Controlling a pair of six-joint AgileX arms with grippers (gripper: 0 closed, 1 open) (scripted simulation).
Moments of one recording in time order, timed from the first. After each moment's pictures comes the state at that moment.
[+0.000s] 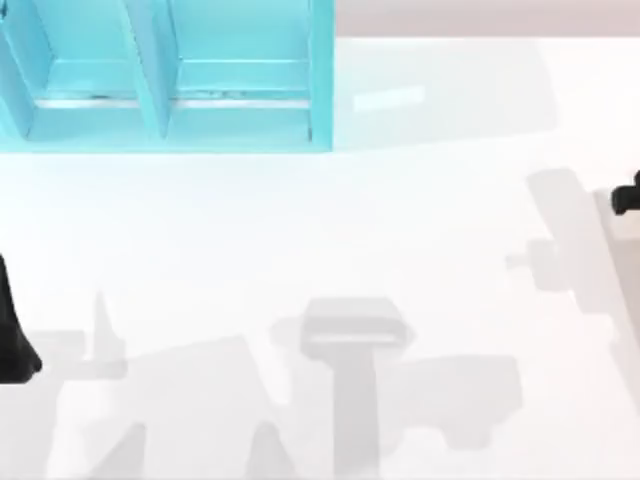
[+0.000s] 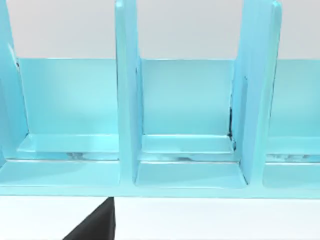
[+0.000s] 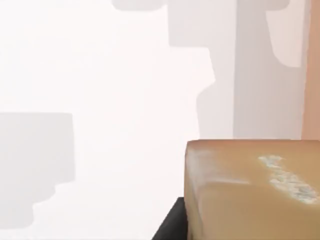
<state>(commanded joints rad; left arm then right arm) 0.00 0.00 0.00 0.00 0.00 0.00 0.20 1.46 1.26 -1.18 0.05 0.22</state>
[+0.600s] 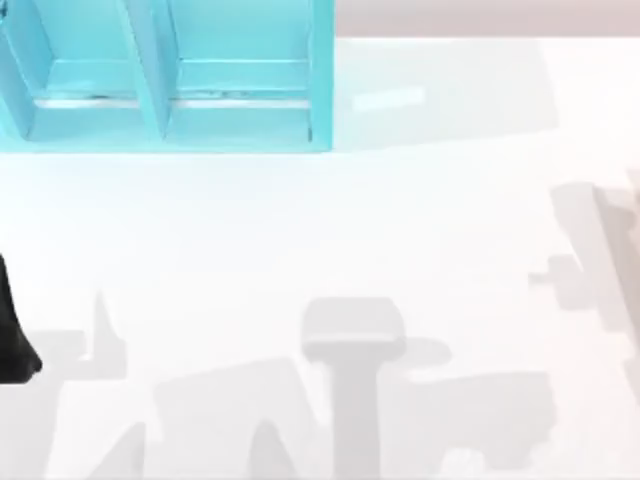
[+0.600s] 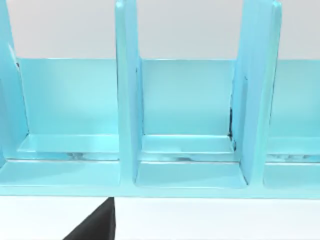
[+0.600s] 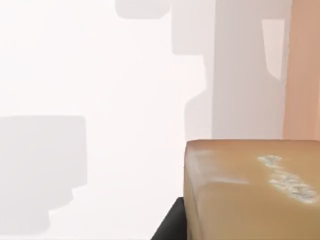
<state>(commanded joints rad) 0.00 0.00 0.00 0.00 0.00 0.00 0.15 1.38 1.15 -1.15 0.03 0.15</state>
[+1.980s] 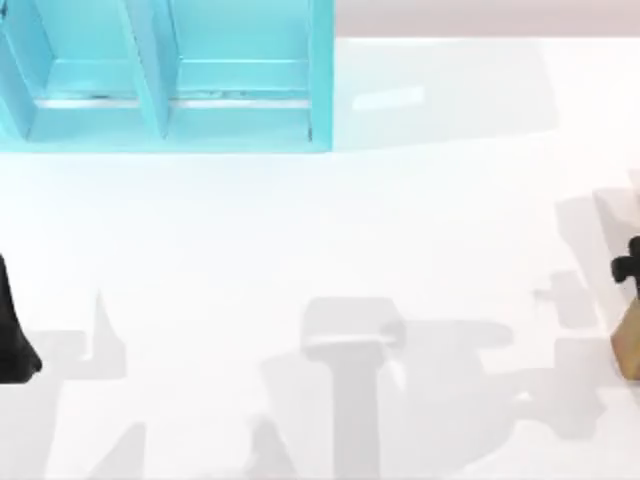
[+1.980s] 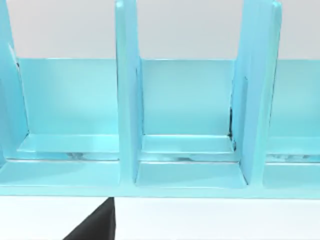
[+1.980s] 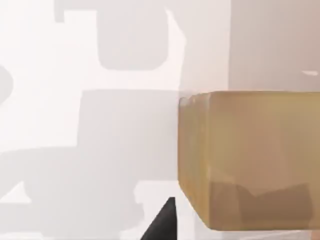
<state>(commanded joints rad) 0.00 0.00 0.00 0.00 0.00 0.00 0.14 1.43 0.96 -0.90 0.03 0.15</state>
